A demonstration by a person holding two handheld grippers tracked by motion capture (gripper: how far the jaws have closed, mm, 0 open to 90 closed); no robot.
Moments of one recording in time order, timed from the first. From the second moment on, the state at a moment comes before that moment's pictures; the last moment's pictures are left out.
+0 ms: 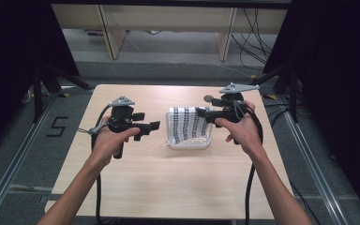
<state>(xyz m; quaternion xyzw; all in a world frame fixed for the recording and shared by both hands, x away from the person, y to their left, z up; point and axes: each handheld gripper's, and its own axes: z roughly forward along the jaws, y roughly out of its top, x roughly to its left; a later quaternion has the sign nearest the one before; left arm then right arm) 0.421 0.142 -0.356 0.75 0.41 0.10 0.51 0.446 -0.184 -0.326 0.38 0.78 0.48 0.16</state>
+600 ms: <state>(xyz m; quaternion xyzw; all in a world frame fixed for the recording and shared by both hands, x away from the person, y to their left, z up) 0.402 0.146 -0.370 0.76 0.40 0.09 0.51 0.420 -0.193 -0.325 0.36 0.78 0.48 0.18</state>
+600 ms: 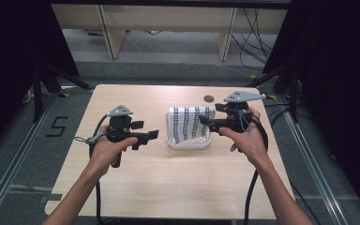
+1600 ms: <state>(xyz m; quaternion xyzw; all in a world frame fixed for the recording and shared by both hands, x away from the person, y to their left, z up) 0.370 0.149 -0.390 0.76 0.38 0.09 0.52 0.388 -0.206 -0.347 0.36 0.78 0.49 0.16</state>
